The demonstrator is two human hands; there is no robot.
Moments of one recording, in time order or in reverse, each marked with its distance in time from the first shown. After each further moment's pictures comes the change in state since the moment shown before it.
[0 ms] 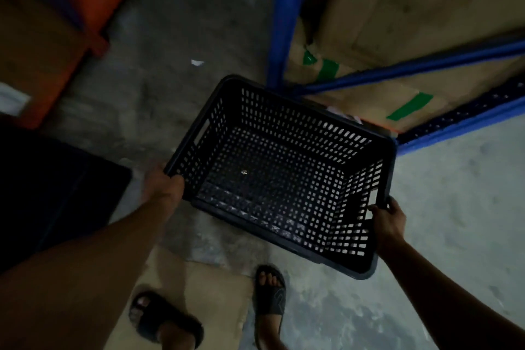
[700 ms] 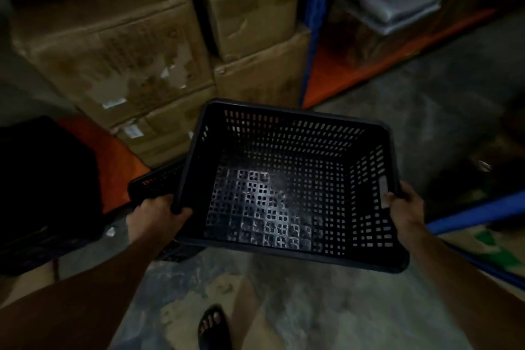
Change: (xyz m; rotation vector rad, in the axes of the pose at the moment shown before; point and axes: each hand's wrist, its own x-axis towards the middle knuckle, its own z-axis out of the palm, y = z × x) left_hand -0.014 -0.227 -0.369 0.293 0.372 -0.182; right_hand -0.281 -0.269 0.291 -0.195 -0.584 -0.646
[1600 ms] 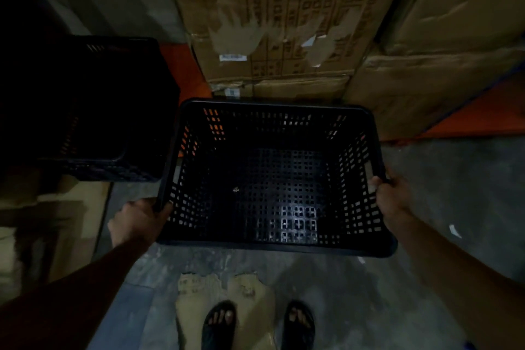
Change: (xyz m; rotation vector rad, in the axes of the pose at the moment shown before) left_hand 0.054 -0.198 0.091 -0.092 -0.055 -0.608; right_hand 0.008 -0.061 0.352 -0.152 -0.464 -0.200
